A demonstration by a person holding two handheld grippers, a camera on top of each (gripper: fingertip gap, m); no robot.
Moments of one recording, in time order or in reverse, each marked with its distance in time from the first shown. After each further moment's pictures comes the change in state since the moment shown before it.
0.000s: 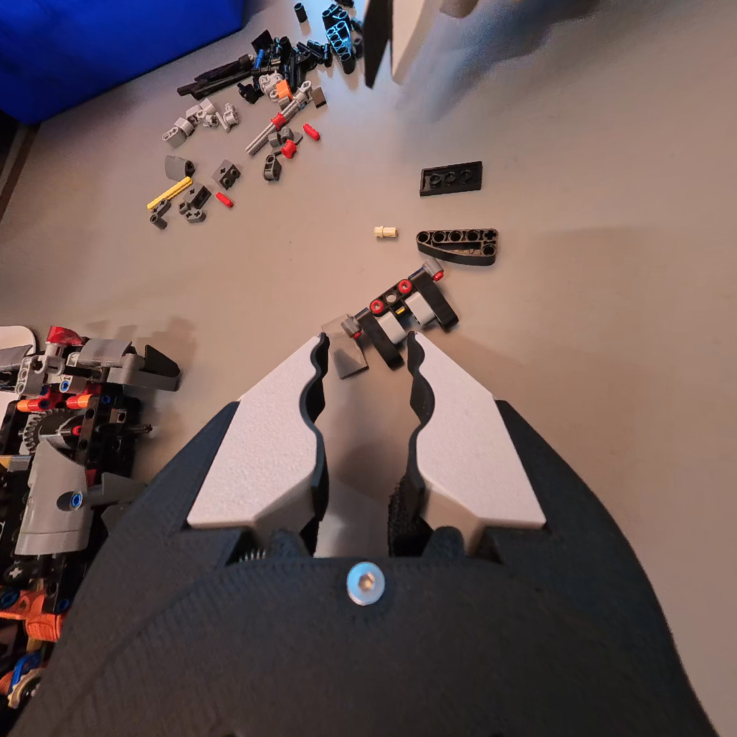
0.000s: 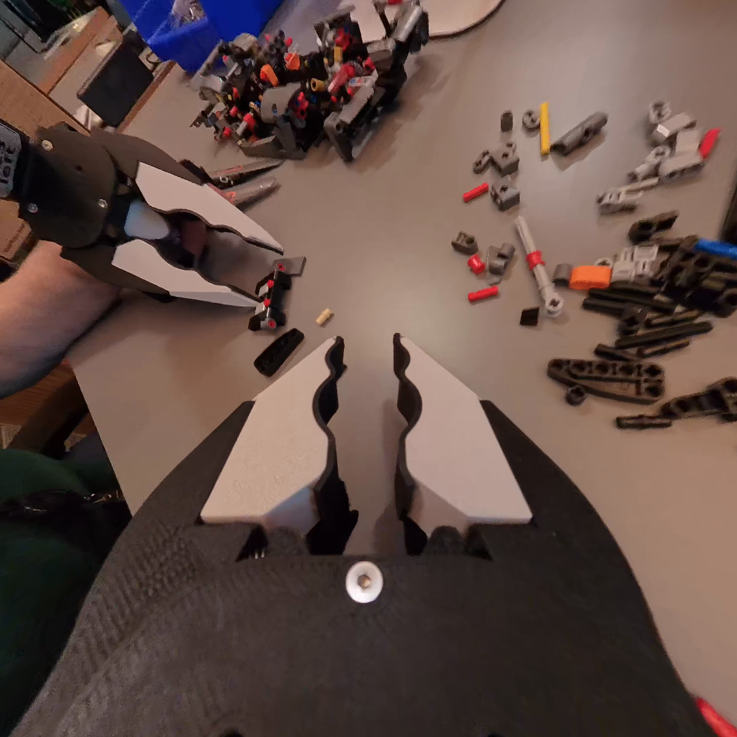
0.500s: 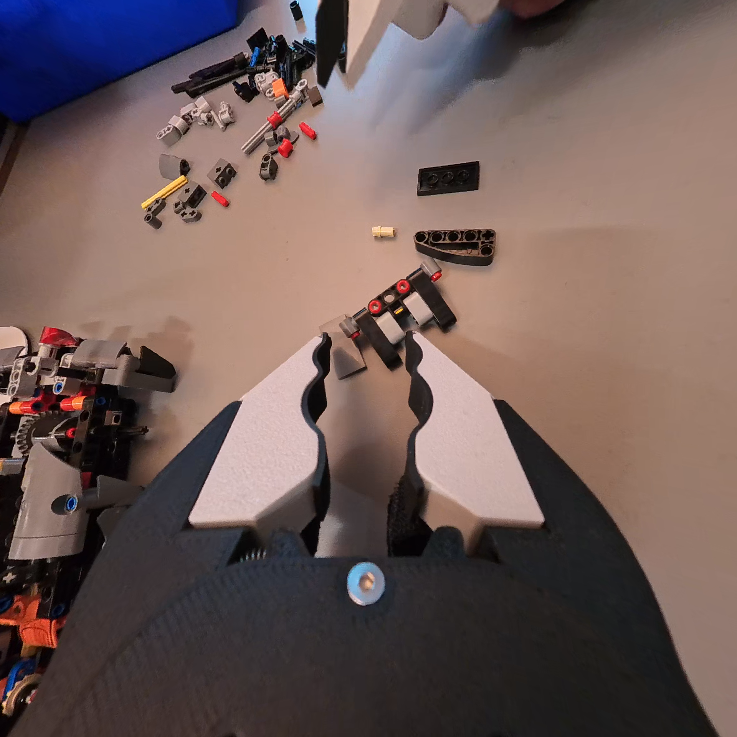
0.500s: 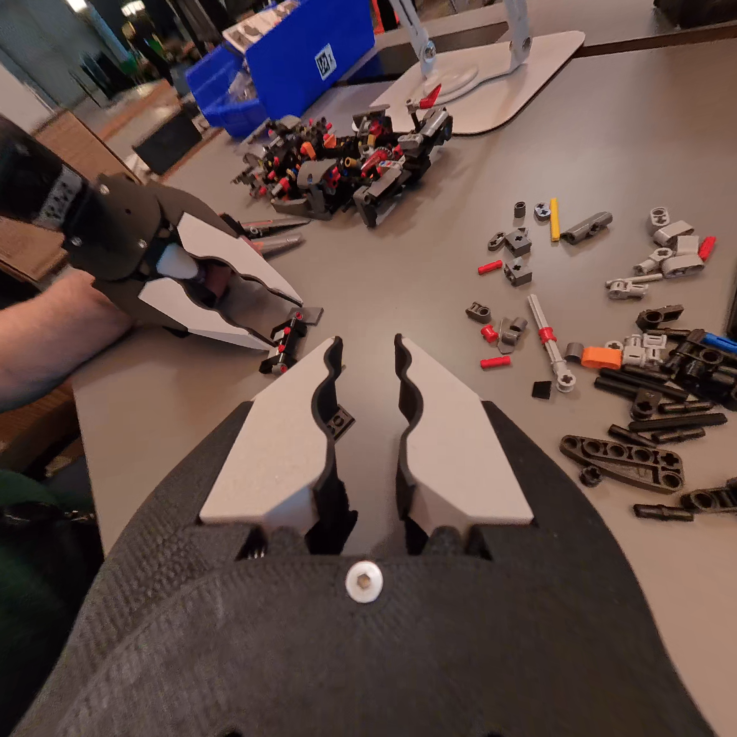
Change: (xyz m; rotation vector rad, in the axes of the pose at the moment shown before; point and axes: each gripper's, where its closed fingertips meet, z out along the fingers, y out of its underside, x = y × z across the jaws) left arm 0.001 0.000 0.000 -0.002 0.013 -0.004; right arm -0.008 -0.024 0.011 0.148 -0.054 -0.063
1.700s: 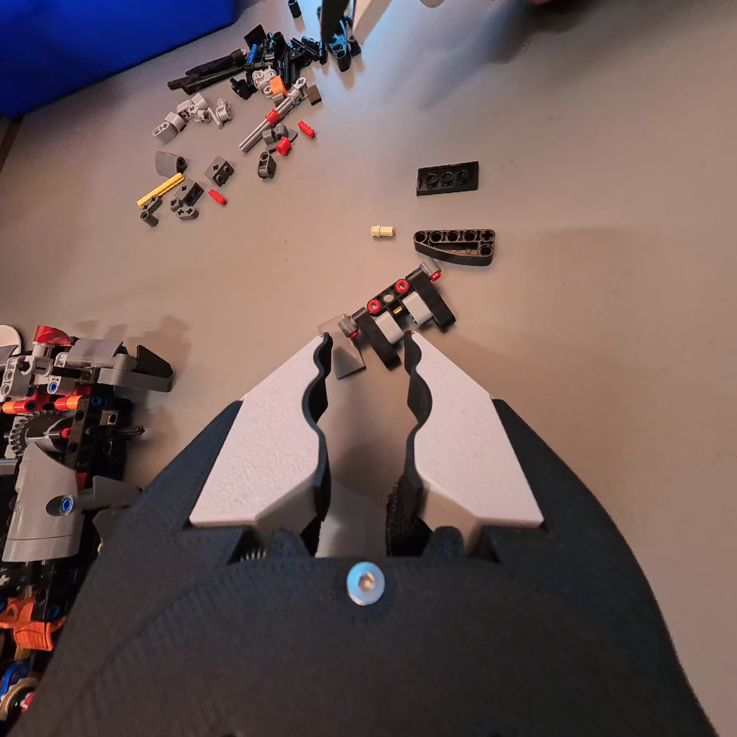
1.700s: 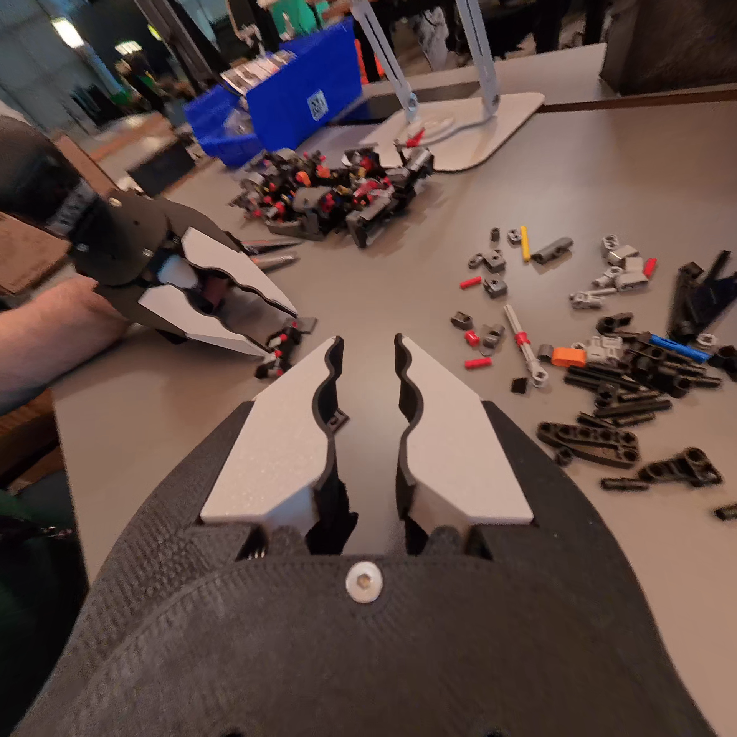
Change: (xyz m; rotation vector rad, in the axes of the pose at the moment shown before) left arm 0.000 0.000 0.000 -0.002 0.009 -0.008; right arm 0.002 -0.004 -0.014 0.061 0.072 -0.058
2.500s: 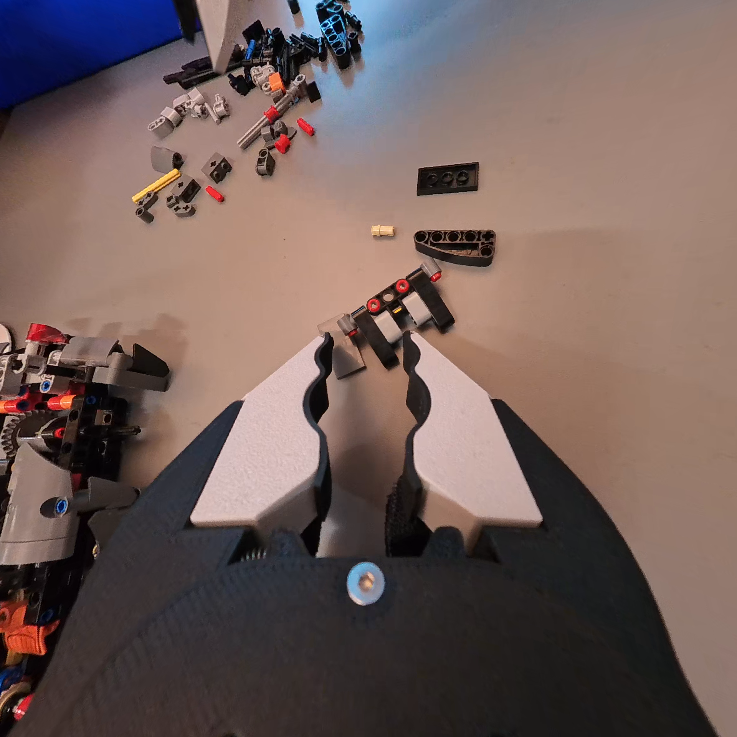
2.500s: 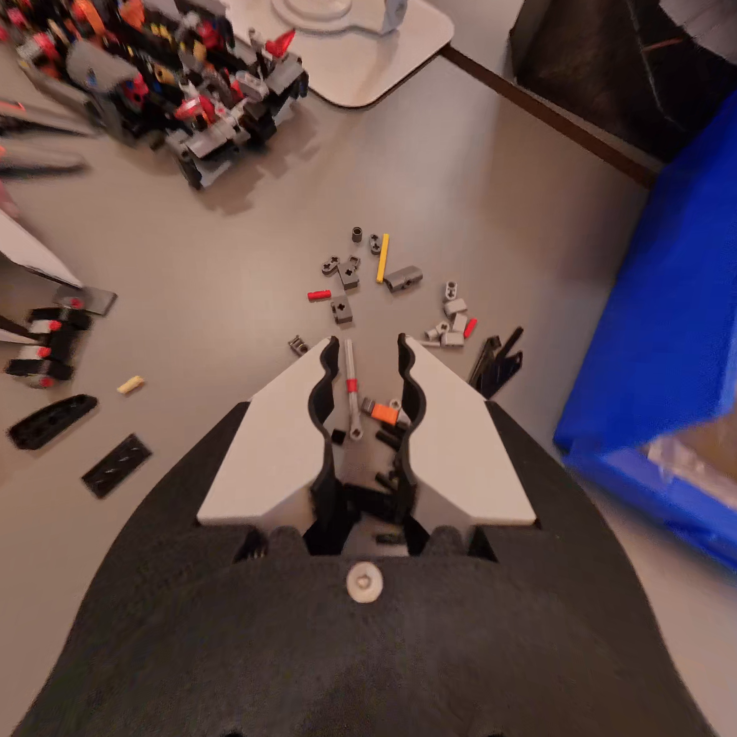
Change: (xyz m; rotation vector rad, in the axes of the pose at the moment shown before) left arm 0.000 0.000 0.000 -0.003 0.013 -0.013; right arm 0.086 -0.028 0.033 -0.335 0.246 -0.329
